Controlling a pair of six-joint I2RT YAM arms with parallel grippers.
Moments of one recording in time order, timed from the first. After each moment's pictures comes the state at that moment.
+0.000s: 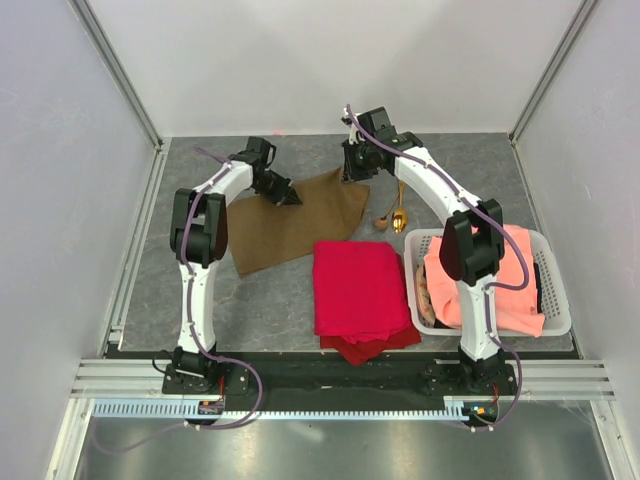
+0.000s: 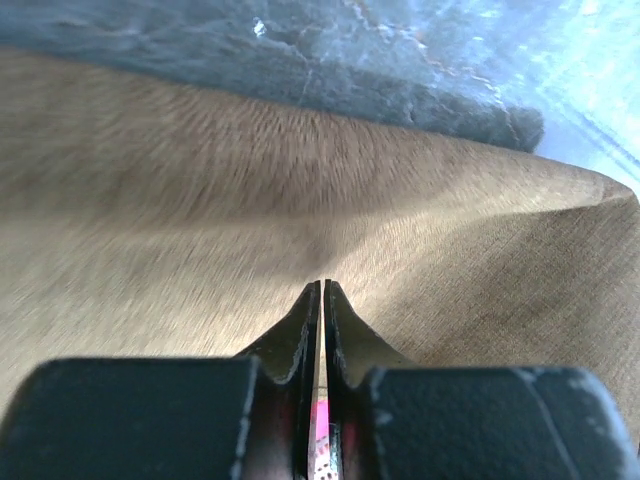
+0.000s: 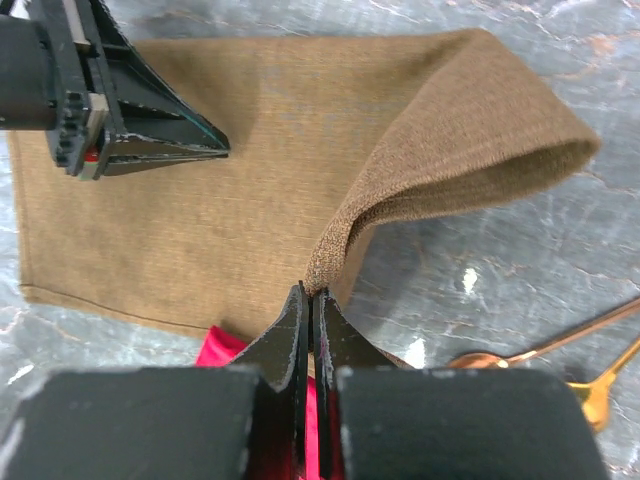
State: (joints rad) left arm -0.21 2.35 1.85 -0.64 0.38 -1.14; right arm 0.44 2.15 2.02 -0.68 -0.21 0.20
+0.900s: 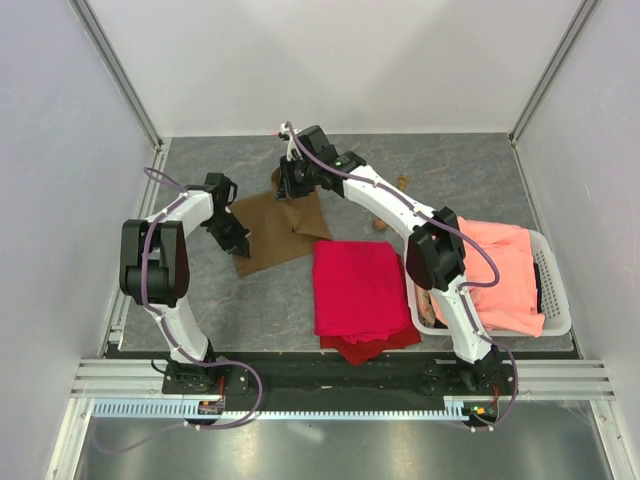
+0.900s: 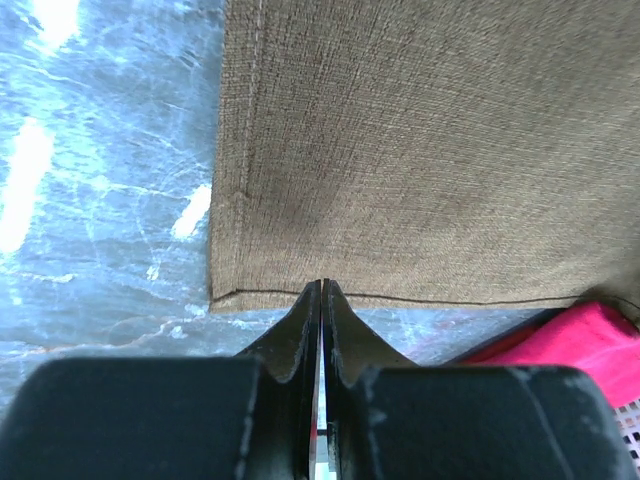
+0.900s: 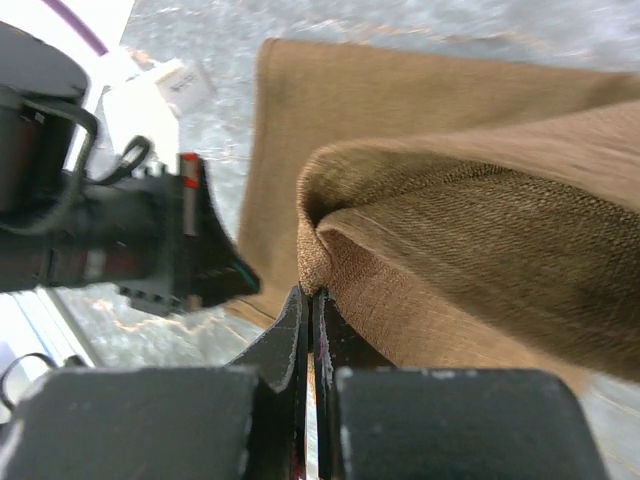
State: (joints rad) left arm -0.06 1.84 1.23 -0.84 0.13 -0.71; right arm 0.70 2.30 2.19 -0.56 -0.29 0.40
